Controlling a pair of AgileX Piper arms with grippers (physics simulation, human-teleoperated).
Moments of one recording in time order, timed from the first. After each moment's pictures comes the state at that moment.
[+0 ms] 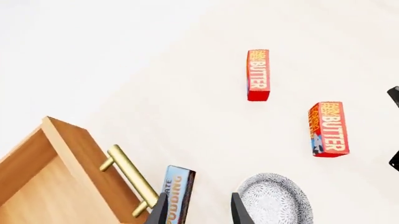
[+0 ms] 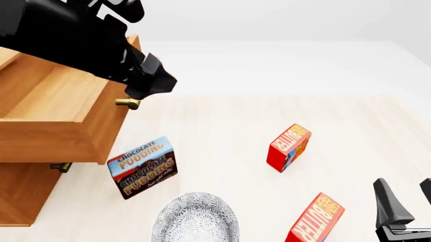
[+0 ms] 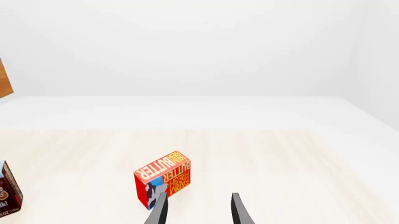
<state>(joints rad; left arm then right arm) -0.63 1.30 -1.59 1.10 0.20 0.00 0.01 -0.01 0.00 0.00</state>
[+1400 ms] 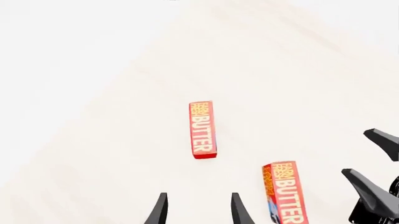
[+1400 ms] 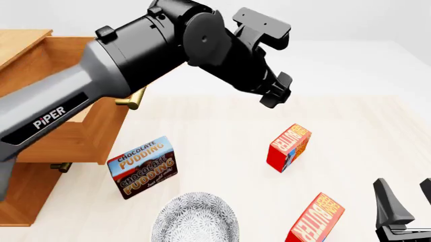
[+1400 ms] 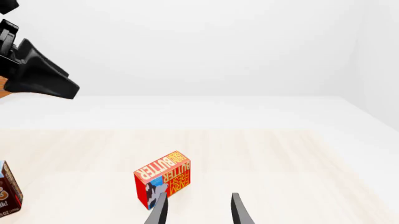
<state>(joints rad) -0.87 1.83 -1.94 0.90 0.04 0.00 0.01 -0.01 0.00 0.00</state>
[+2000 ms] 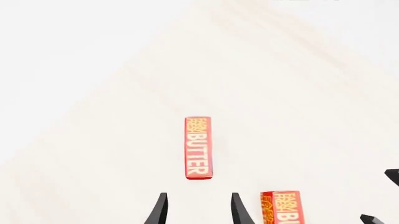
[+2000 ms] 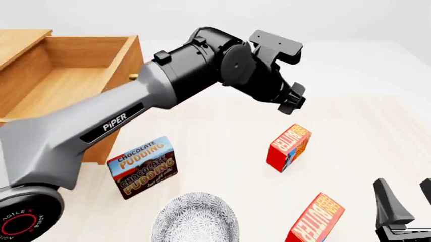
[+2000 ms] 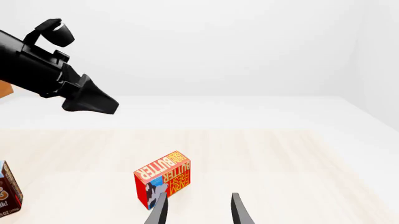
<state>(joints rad) -0.87 1.99 -2.00 0.80 -0.04 0.00 0.01 -0.01 0.00 0.00</state>
